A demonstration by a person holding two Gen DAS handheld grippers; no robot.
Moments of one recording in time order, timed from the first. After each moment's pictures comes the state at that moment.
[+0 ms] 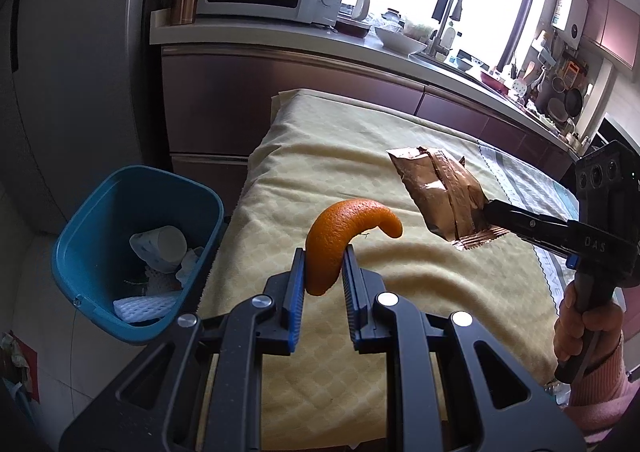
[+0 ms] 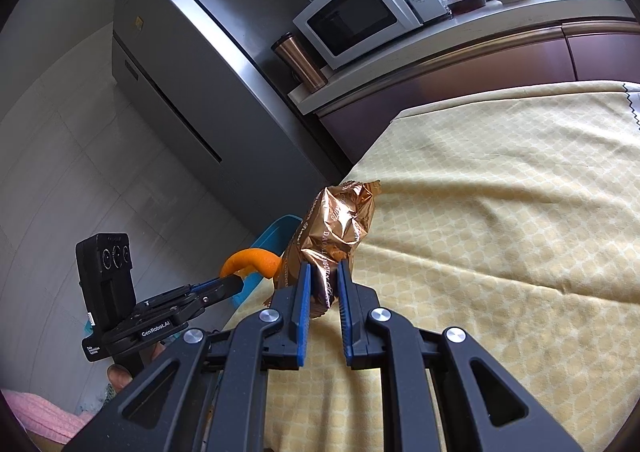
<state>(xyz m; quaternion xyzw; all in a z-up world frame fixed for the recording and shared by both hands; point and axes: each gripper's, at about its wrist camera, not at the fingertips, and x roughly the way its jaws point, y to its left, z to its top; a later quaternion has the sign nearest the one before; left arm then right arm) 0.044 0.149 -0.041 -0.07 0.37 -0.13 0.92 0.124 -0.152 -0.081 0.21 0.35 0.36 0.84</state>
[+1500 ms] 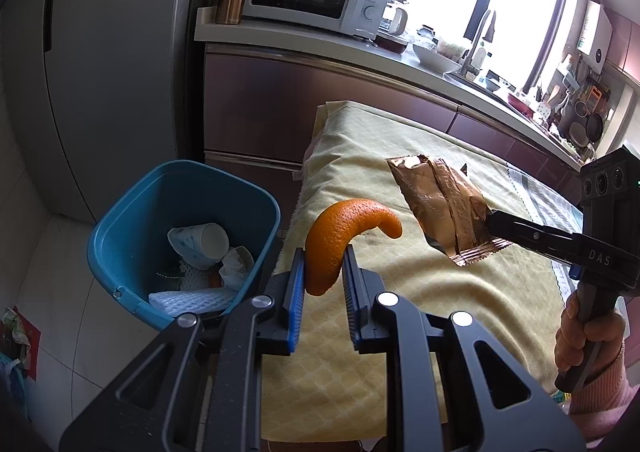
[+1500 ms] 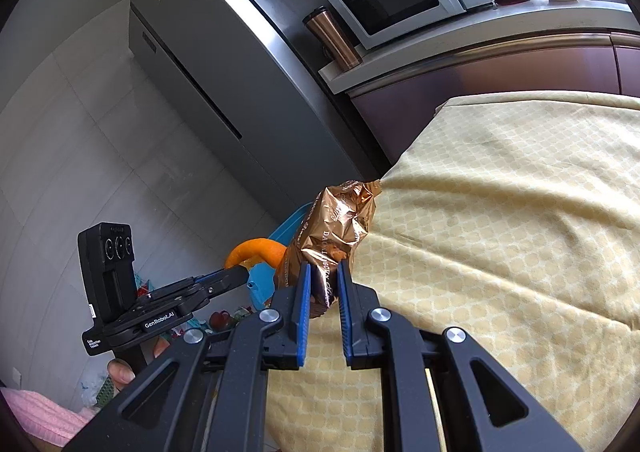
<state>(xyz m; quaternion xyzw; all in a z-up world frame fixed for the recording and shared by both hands) 0.036 0.195 -0.038 -0.10 0.37 -0.07 0.92 0.136 -0.102 -0.074 0.18 0.37 0.40 0.82</state>
